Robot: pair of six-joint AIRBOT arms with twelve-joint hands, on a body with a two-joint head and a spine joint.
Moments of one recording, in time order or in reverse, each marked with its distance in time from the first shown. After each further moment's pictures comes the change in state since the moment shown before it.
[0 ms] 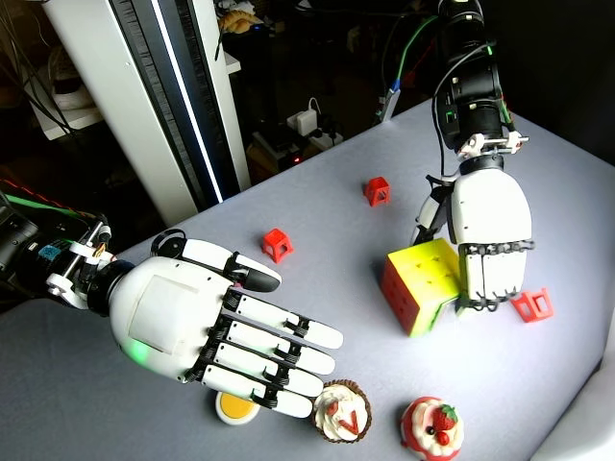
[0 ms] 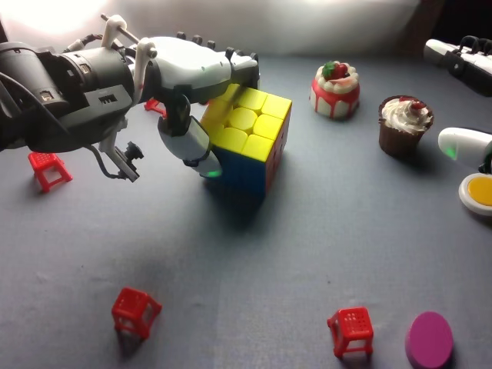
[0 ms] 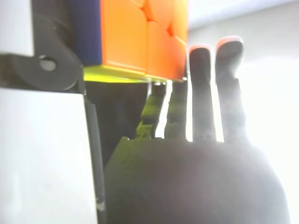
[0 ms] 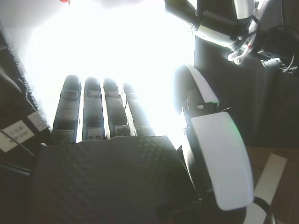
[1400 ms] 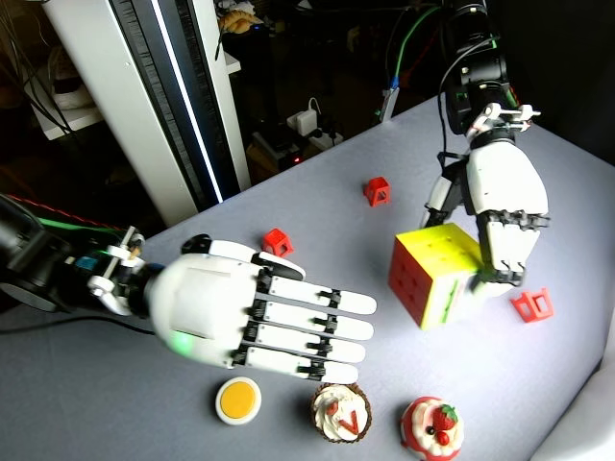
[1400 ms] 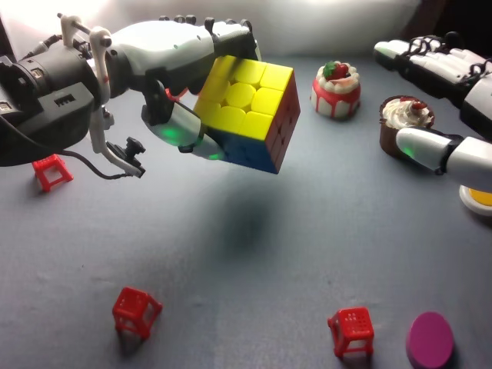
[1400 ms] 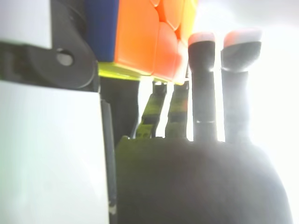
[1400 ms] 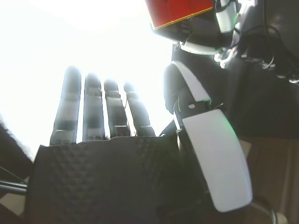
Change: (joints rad) left arm 0.055 0.080 -0.042 -0.152 -0.277 -0.031; right arm 0.037 -0.173 0.169 -0.157 0.110 0.000
